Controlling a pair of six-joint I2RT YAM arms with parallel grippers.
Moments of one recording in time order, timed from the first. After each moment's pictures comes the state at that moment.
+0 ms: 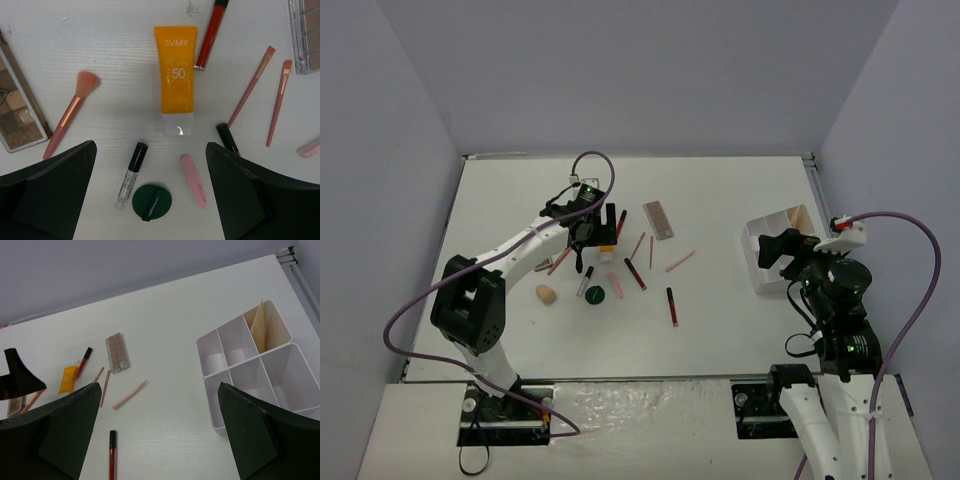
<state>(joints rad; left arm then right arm) -0.51 1.72 1.32 -0.56 -0.23 -0.48 0.02 0.51 0.76 -0.42 -0.05 0.32</state>
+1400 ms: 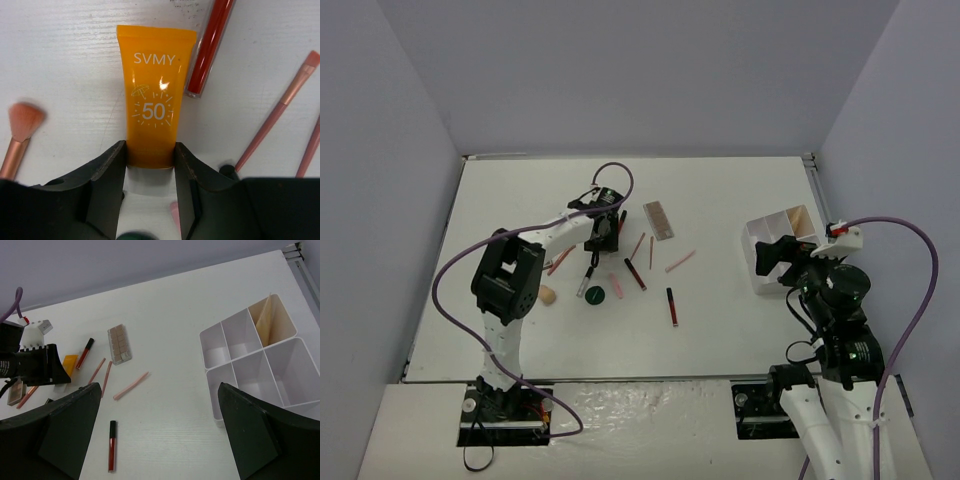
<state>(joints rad) -0.52 2.02 1.48 -0.58 -0.19 -0.47 0.07 0.47 0.76 -0.46 -0.04 0.31</state>
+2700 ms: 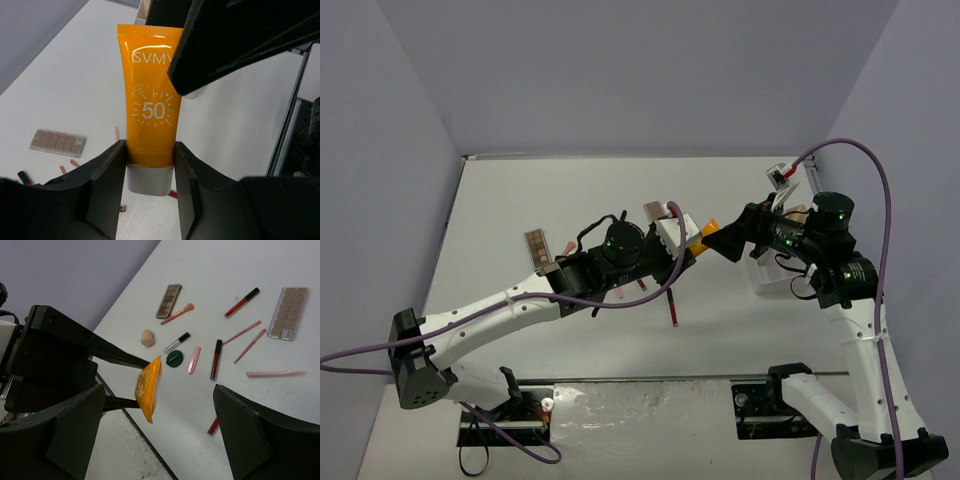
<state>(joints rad) -1.06 1.35 1.26 -0.16 0.01 0.08 0.13 0.92 1.10 -0.50 -0.81 0.34</state>
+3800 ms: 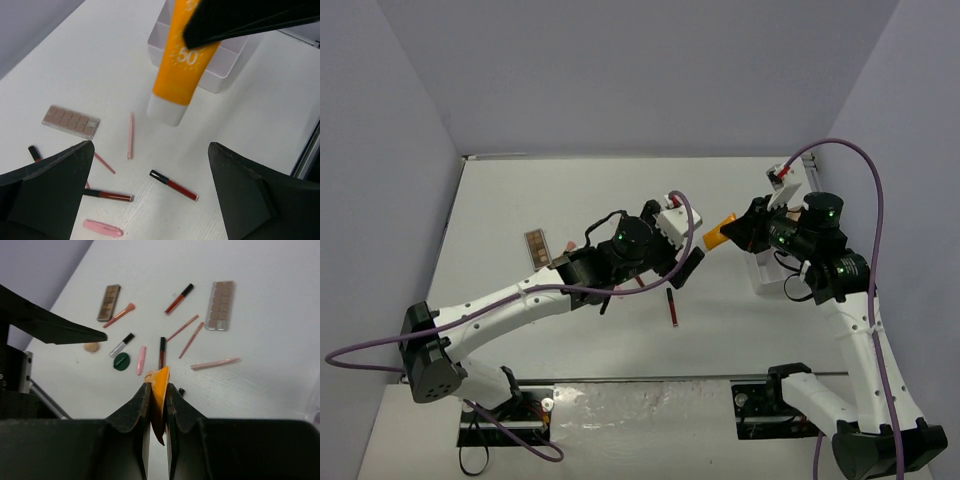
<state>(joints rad) -1.02 1.42 1.30 -0.21 -0.11 0.01 0.14 0.95 1.07 -0.53 -0.53 0.21</state>
